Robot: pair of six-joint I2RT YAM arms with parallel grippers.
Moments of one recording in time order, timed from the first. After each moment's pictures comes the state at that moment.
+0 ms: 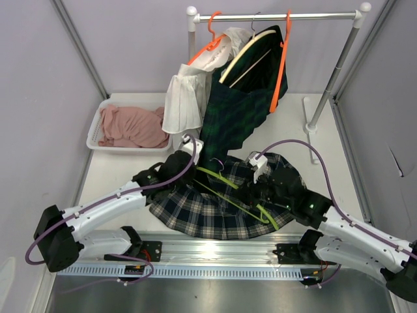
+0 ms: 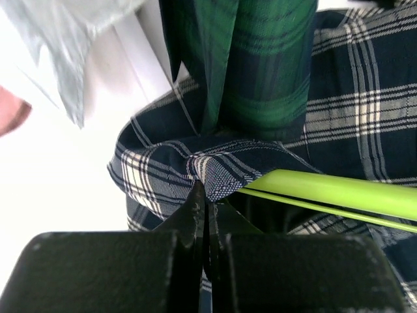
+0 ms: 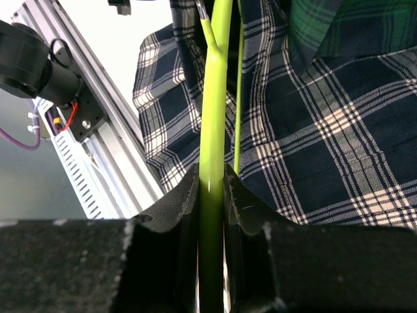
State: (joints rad) left arm -0.86 1.13 0.81 -0.33 -0.38 -0.17; right arm 0.92 0.80 0.64 -0.20 -0.15 0.30
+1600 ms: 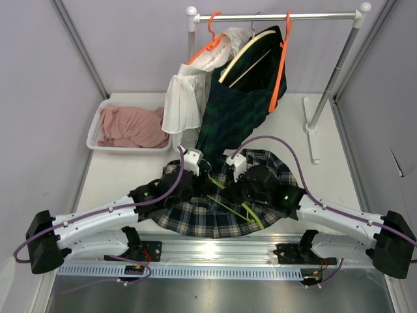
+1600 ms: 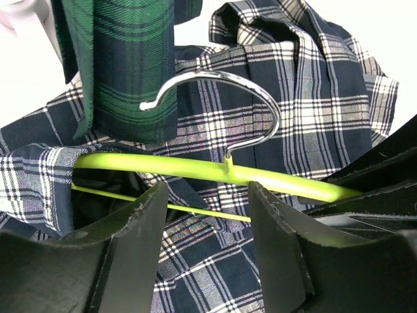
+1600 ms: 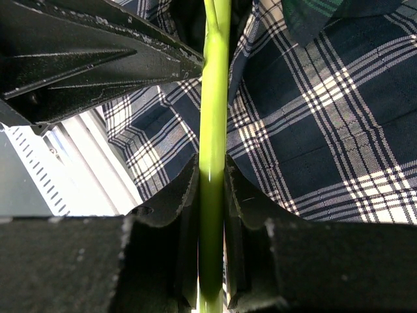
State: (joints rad) left arm -1.04 1.01 0.69 -0.17 -0.41 -0.44; right arm 0.99 1.08 0.69 -0.10 -0.06 0.28
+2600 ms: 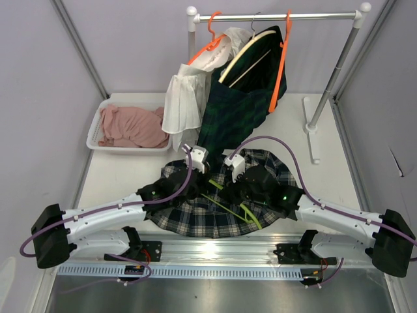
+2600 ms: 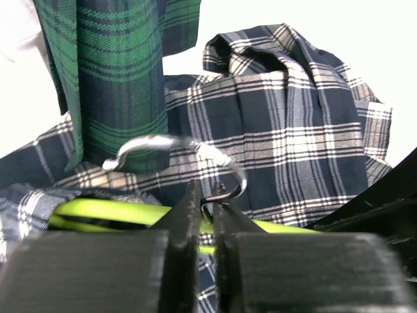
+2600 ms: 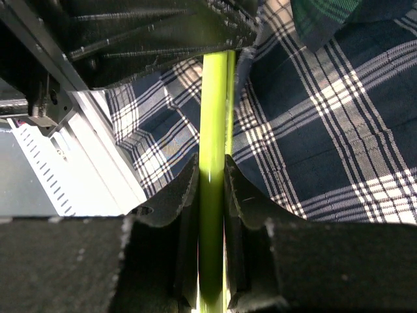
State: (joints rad) left arm -1.05 1.08 0.68 -0.02 -0.45 -0.40; right arm 1.01 1.10 0.69 -0.08 -0.06 0.29
